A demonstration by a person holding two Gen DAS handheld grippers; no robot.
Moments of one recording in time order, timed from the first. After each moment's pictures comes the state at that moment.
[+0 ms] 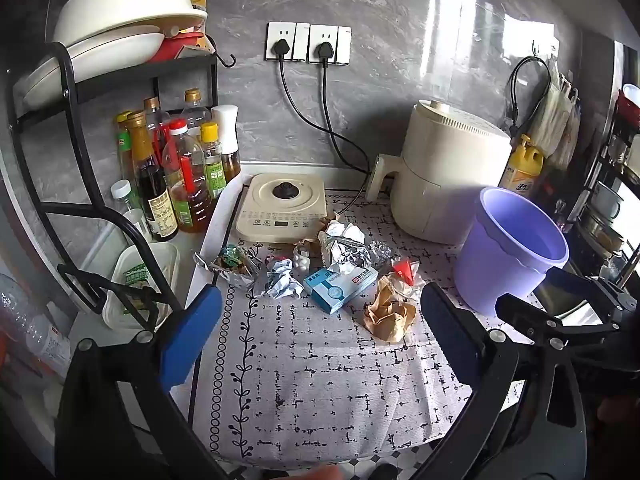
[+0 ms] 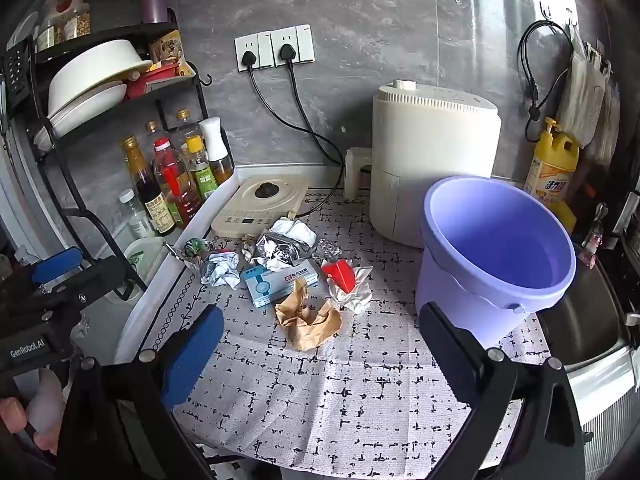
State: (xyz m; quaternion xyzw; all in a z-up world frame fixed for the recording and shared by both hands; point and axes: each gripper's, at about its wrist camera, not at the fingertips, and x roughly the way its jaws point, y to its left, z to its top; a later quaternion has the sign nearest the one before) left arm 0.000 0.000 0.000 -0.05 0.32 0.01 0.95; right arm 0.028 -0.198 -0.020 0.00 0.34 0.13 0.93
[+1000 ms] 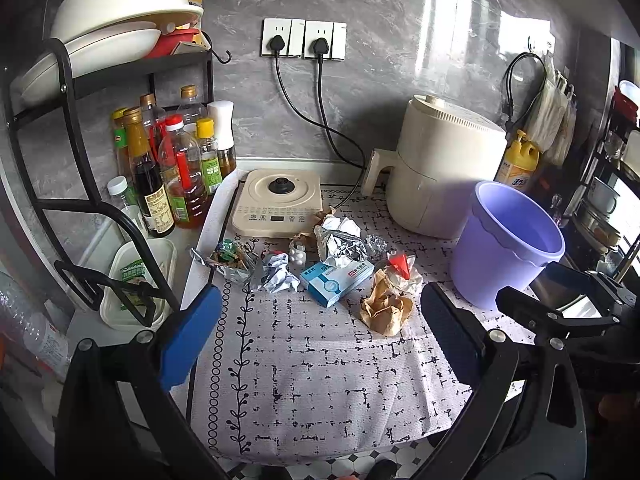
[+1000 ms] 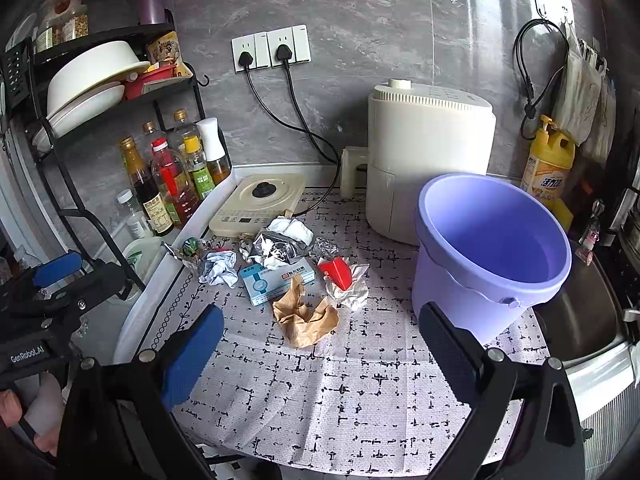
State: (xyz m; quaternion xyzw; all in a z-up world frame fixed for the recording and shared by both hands) left arm -0.006 -0.003 -0.005 -0.05 0.32 0.01 0.95; right arm 0.024 -0.201 -0.019 0.00 0.34 0.13 0.93
